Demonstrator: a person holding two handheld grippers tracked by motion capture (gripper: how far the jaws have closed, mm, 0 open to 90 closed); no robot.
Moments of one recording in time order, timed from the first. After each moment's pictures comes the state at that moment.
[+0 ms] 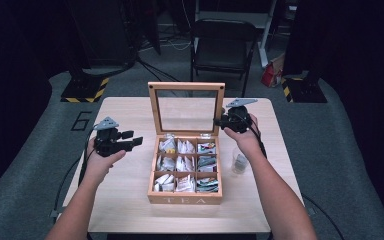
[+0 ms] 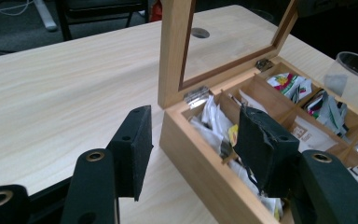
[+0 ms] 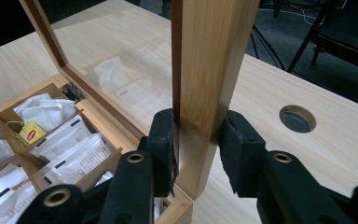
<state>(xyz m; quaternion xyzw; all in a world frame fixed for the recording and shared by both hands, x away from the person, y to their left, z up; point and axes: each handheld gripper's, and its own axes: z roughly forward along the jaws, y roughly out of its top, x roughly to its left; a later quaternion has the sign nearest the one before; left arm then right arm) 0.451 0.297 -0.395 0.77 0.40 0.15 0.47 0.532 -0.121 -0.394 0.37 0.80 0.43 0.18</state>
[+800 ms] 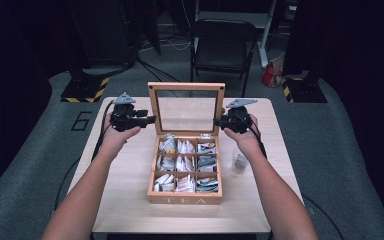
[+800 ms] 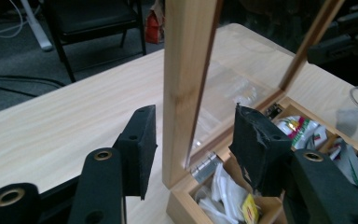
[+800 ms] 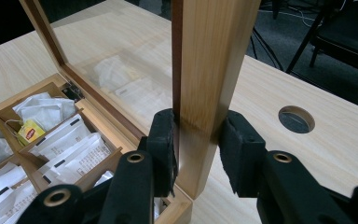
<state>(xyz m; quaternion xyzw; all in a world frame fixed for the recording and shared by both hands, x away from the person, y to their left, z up) 0.511 0.261 -0.364 0.78 0.38 0.17 0.47 0.531 -0.121 -0.394 0.37 0.80 0.43 0.18</state>
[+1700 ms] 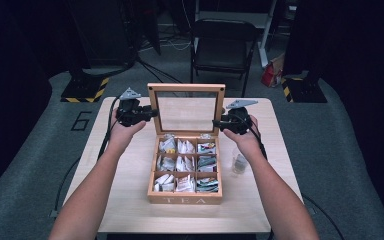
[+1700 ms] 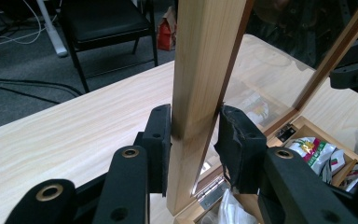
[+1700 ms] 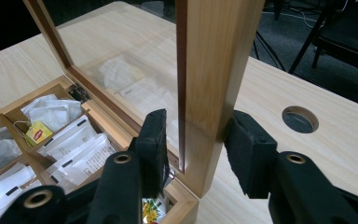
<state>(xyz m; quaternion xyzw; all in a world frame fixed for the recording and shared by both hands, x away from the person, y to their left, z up) 0.520 0.246 -0.360 0.77 0.39 0.19 0.47 0.527 -0.120 -0.393 0.37 0.80 0.44 0.18</state>
